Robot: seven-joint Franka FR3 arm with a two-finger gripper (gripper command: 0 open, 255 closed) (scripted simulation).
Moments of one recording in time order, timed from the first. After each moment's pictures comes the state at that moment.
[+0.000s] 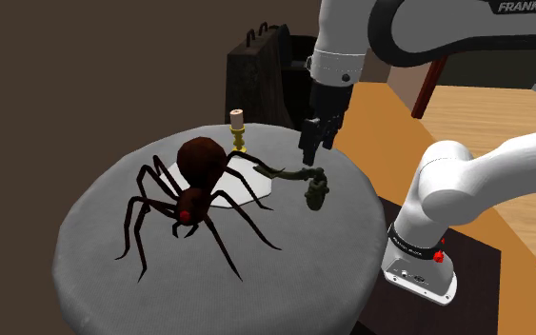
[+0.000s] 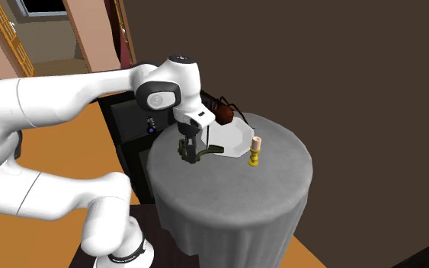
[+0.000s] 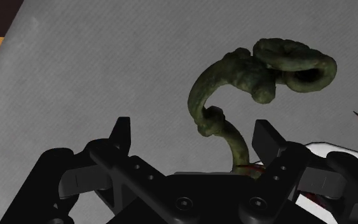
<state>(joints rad) 0.18 -0.91 0.29 -2.52 0.28 1.67 0.29</state>
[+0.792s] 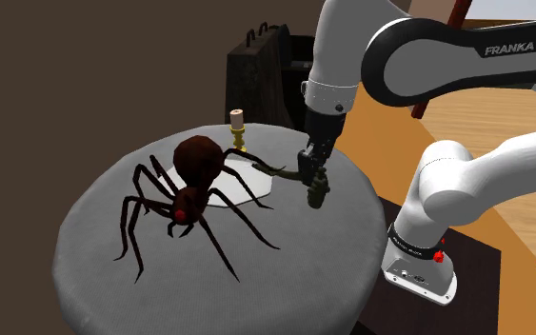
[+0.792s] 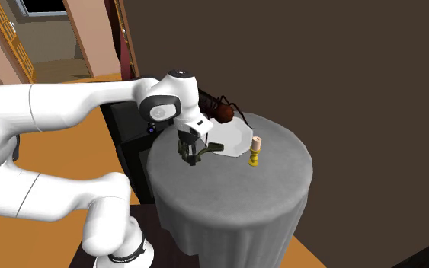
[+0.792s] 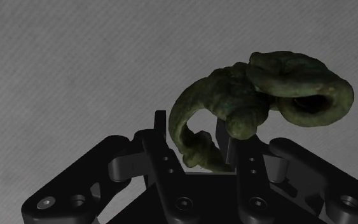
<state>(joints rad) 0.21 -0.91 0.35 -2.63 0.33 1.79 0.31</state>
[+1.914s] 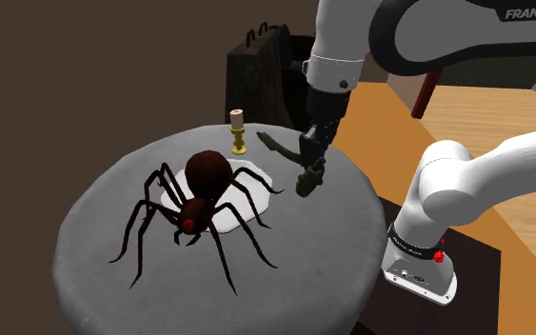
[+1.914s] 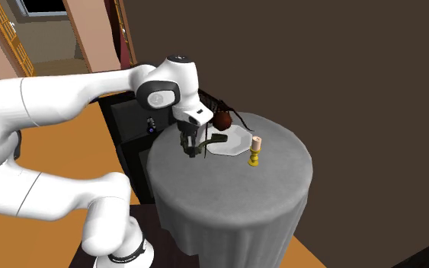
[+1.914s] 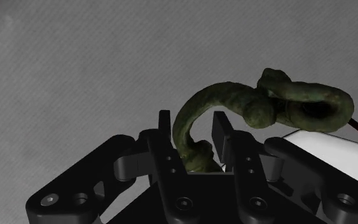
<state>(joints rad) 0.19 -0.90 0.33 -2.52 0.31 1.69 0.31</state>
